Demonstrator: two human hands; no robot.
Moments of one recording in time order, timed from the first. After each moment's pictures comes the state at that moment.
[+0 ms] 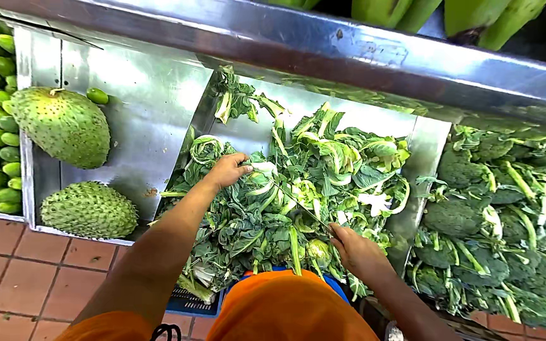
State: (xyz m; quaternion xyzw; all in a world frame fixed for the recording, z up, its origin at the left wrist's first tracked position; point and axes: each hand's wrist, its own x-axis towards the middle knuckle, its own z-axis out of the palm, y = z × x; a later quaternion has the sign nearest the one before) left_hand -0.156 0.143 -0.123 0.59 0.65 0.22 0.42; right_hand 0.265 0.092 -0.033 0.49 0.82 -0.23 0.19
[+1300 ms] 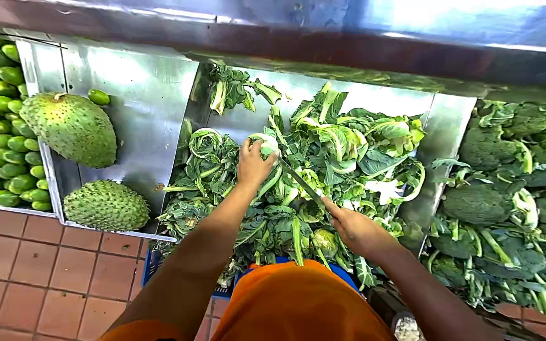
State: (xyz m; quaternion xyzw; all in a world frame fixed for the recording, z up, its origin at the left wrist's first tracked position) left_hand -0.047 0.164 -0.127 0.42 0.85 0.16 0.28; right_hand 0.252 0.137 -0.024 0.44 0.78 -0.37 0.25
